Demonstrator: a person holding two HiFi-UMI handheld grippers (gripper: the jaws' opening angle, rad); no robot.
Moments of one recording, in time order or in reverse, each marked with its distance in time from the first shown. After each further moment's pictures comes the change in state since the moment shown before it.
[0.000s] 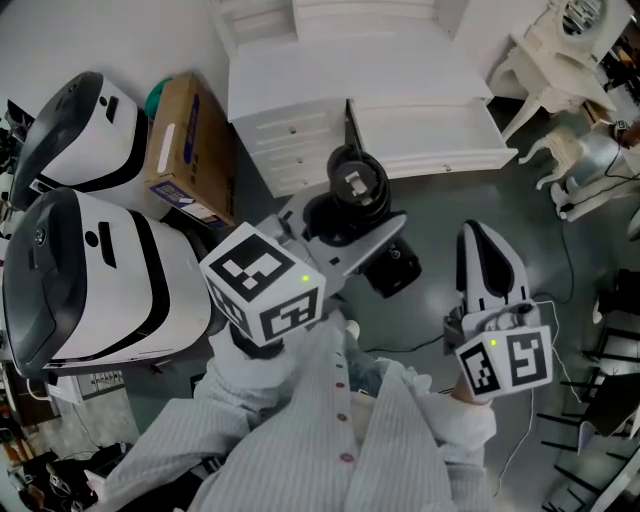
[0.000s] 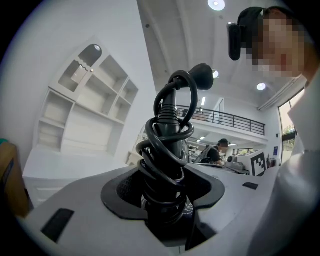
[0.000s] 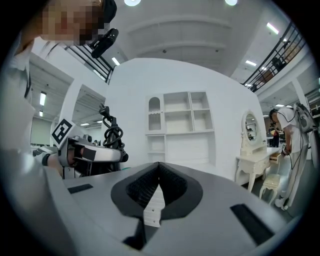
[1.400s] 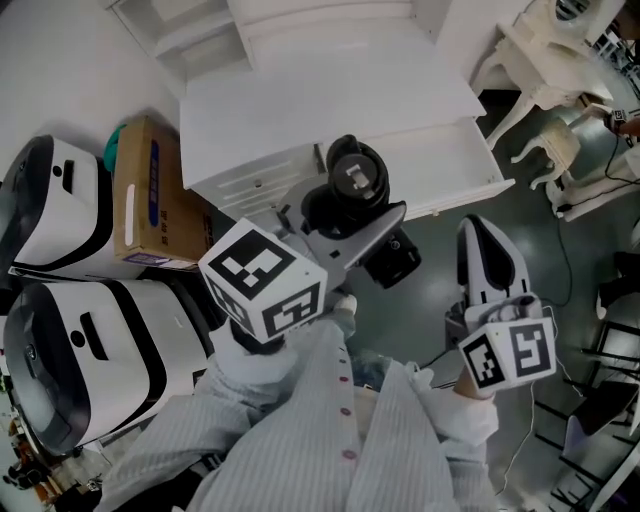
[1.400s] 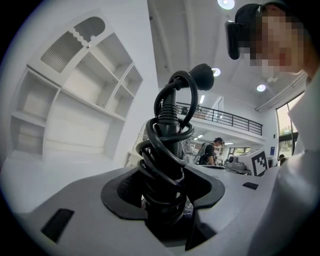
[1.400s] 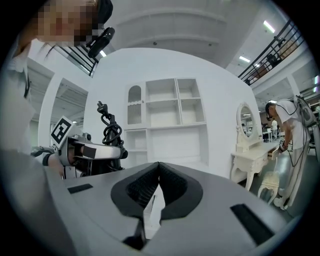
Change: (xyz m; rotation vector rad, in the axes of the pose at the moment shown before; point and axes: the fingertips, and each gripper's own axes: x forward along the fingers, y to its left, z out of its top) left arm 0.180 0.164 0.044 0.010 0.036 -0.067; right arm 0.183 -0.151 -0.009 0.045 0.048 -0.091
